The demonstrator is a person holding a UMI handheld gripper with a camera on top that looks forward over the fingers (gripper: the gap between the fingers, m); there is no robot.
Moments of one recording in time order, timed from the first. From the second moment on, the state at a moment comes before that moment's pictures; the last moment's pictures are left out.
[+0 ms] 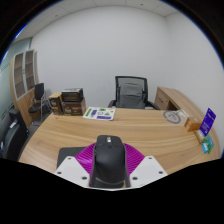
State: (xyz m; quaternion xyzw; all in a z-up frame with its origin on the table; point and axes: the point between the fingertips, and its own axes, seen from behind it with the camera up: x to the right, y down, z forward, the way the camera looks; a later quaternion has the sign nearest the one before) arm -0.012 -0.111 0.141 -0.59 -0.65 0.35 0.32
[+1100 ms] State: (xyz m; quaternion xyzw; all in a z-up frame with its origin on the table) arm 0.023 -0.205 0.048 -0.58 -0.69 0.32 0.27
